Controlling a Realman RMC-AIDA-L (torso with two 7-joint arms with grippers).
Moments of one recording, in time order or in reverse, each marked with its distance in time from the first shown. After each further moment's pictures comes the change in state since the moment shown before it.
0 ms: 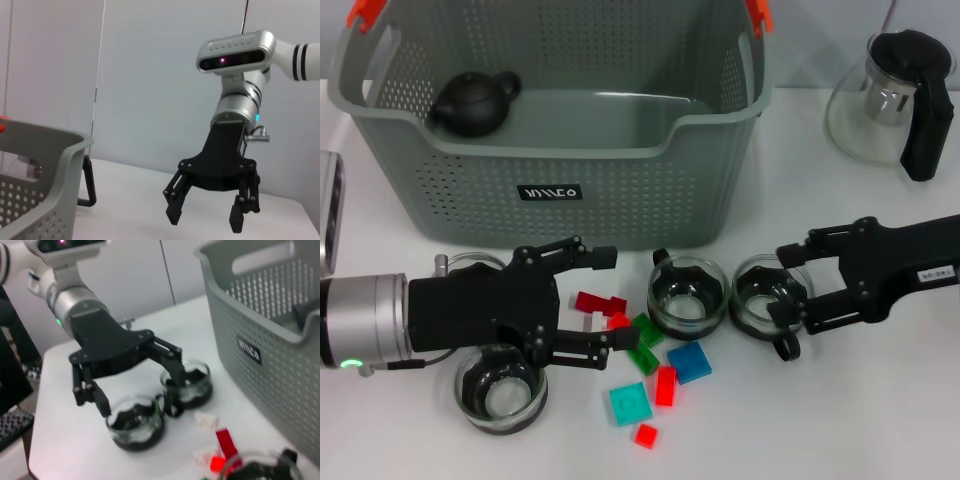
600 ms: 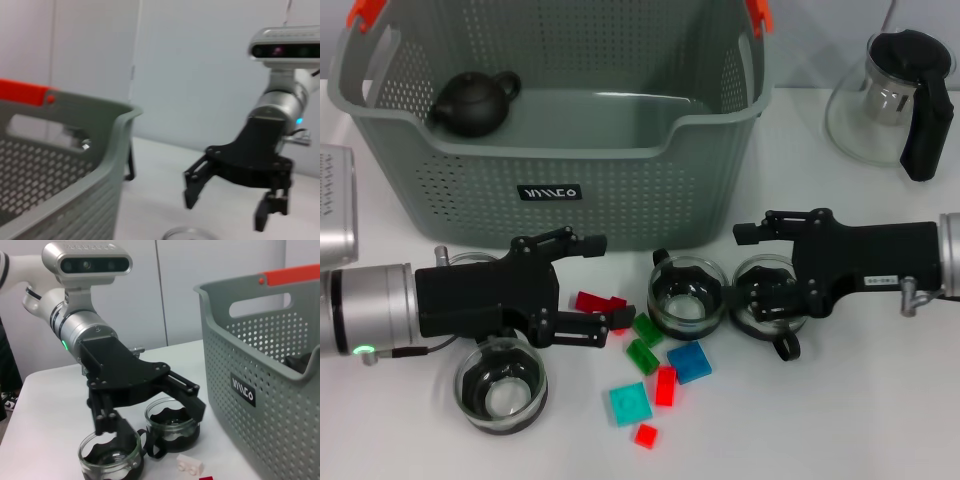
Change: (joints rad) left arm -0.013 0.002 0.002 -0.021 0.005 -0.115 -0.002; right arm 0.006 -0.006 0.000 0.303 0.184 0.189 -0.378
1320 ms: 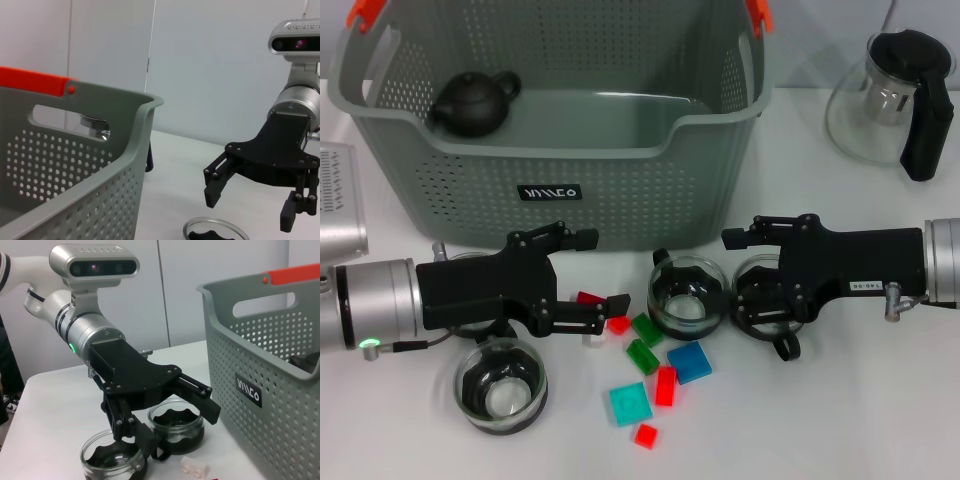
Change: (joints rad) left arm -0.002 -0.004 0.000 -0.003 -0.001 -0.068 -0.007; right arm 0.012 0.009 0.000 0.045 0.004 0.027 -0.023
